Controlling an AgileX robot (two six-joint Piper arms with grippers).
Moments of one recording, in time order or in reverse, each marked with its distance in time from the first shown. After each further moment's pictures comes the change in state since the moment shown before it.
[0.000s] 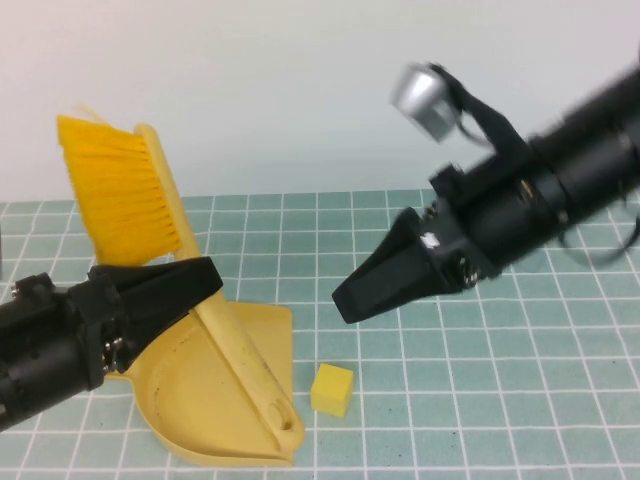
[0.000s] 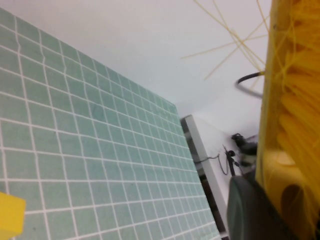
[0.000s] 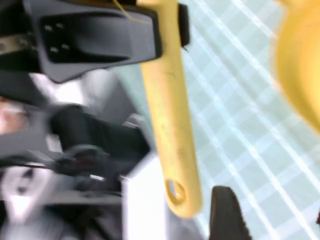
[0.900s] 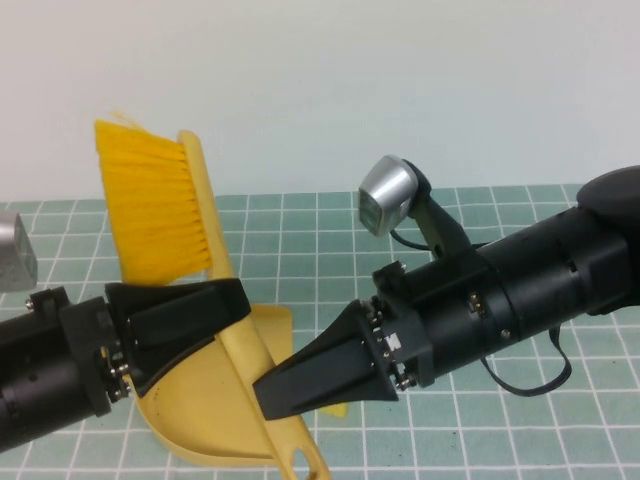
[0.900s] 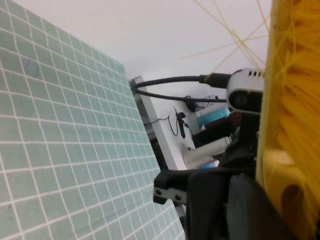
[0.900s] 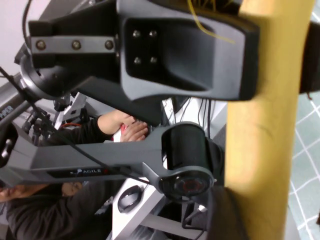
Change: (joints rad) right arm 0.132 -0.002 0.309 0.458 -0.037 -0.367; left arm 0.000 0.000 0.000 0.000 0.196 -0.039
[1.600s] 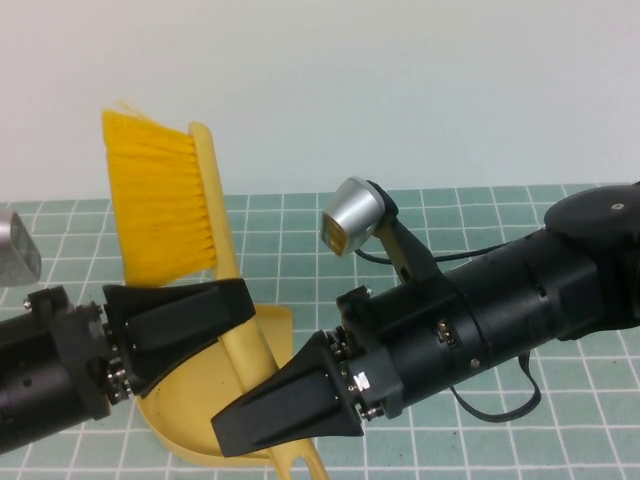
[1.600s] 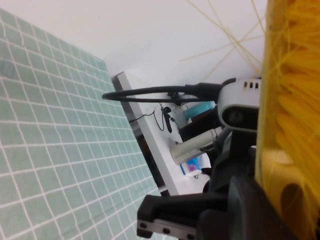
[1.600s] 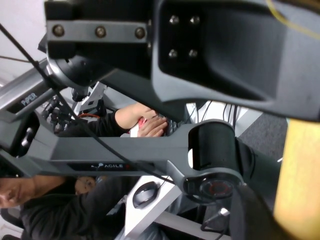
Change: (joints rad) right arm 0.091 0.000 0.002 0.067 -0.019 -0.047; left arm 0.000 0.000 0.000 0.000 0.026 0.074
